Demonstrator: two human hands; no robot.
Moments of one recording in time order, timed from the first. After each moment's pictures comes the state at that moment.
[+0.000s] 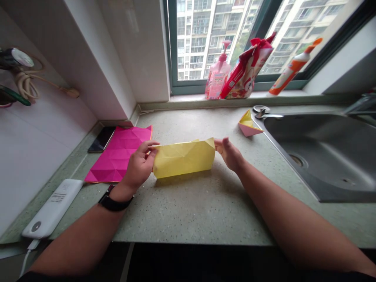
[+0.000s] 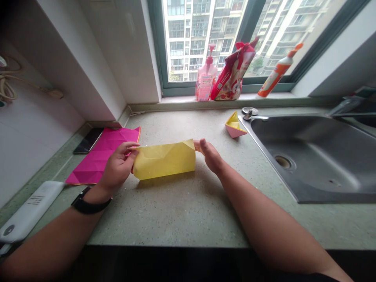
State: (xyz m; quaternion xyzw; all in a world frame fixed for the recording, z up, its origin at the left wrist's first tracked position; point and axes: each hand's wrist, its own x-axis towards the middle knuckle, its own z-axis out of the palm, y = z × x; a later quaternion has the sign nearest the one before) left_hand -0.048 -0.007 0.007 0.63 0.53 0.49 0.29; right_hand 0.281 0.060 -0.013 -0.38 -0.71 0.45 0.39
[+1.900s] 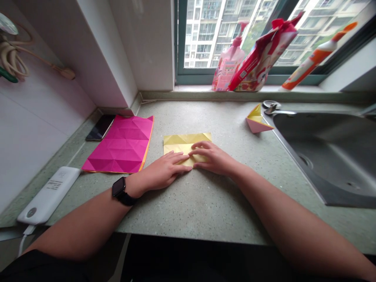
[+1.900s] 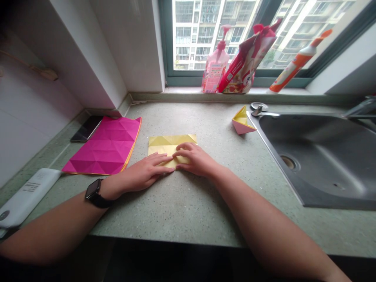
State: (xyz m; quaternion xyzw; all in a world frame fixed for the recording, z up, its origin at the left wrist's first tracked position) left_hand -0.021 -0.010 -0.016 0.92 0.30 0.17 0.17; right_hand 0.259 0.052 -0.037 -0.34 -0.90 0.20 0.19
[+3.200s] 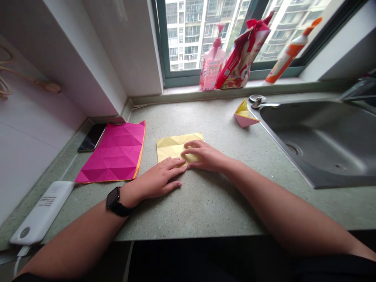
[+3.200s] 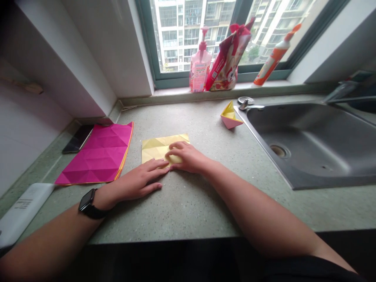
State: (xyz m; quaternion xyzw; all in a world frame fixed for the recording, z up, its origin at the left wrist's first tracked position) left_hand -0.023 -0.017 -0.015 0.93 0.29 0.13 0.20; right_hand 0.256 0.052 -0.035 -0.34 -0.90 0.19 0.18
